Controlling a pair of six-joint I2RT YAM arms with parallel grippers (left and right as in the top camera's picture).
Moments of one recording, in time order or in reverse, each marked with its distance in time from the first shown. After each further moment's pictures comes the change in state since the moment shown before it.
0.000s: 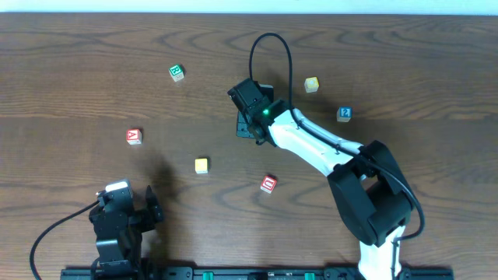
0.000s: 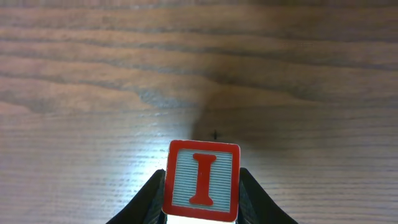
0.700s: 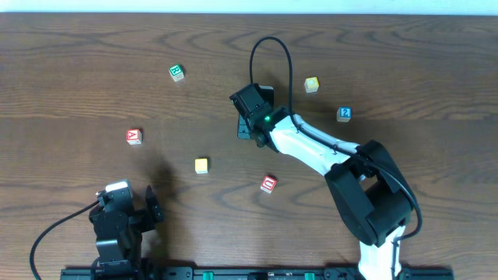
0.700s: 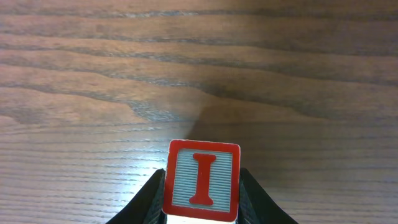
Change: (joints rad) left arm 0.000 0.000 0.000 0.000 0.000 0.000; right arm -0.002 0.000 -0.080 0.127 0.027 -0.033
